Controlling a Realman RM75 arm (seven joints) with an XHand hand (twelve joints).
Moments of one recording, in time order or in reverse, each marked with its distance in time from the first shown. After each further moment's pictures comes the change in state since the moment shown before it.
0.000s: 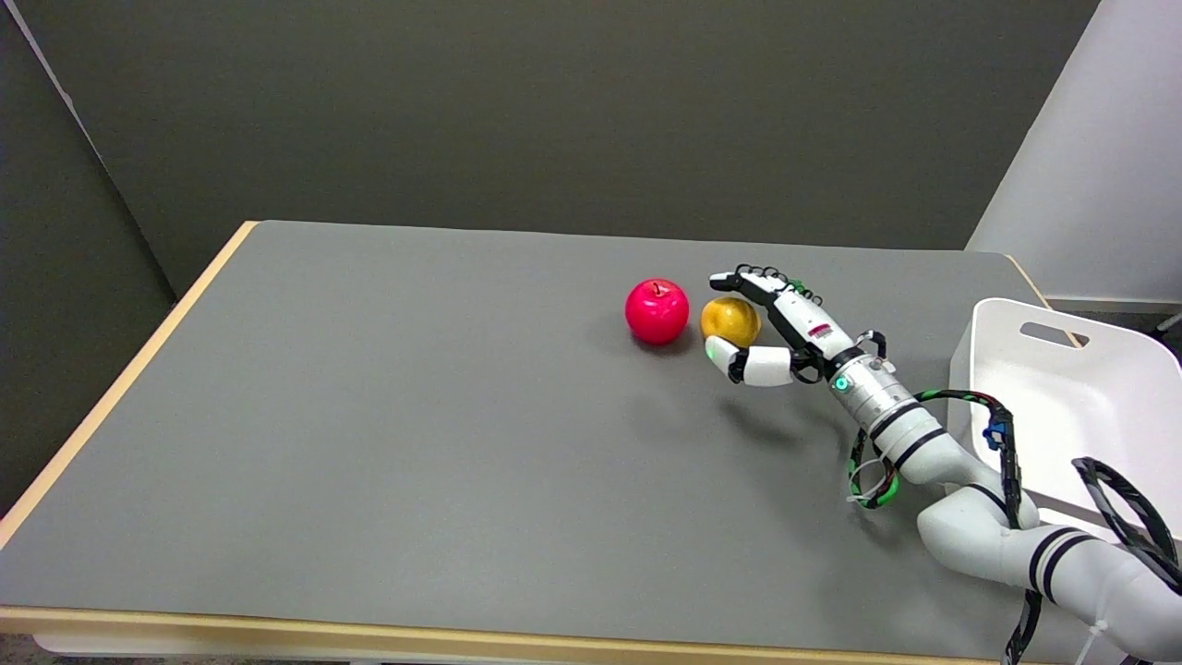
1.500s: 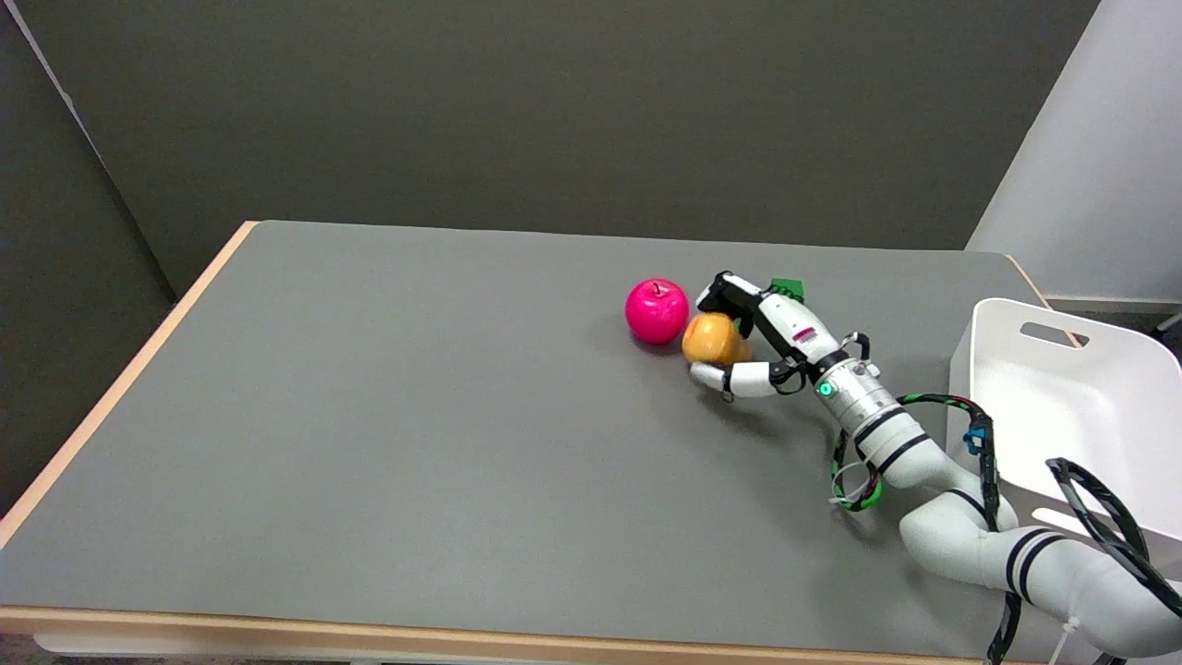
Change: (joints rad) arm 0.044 -0.040 -0.047 -0.072 -0.003 0.084 -0.051
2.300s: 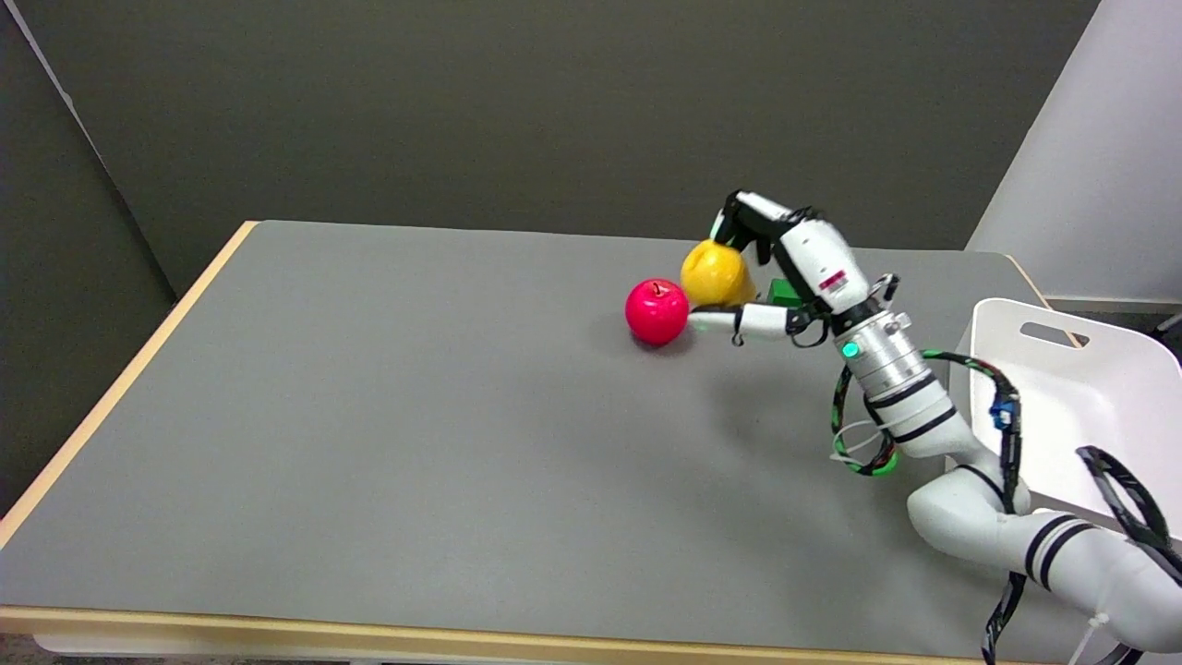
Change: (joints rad) arm -0.048 0.047 0.073 0.200 0.000 0.222 -0.127
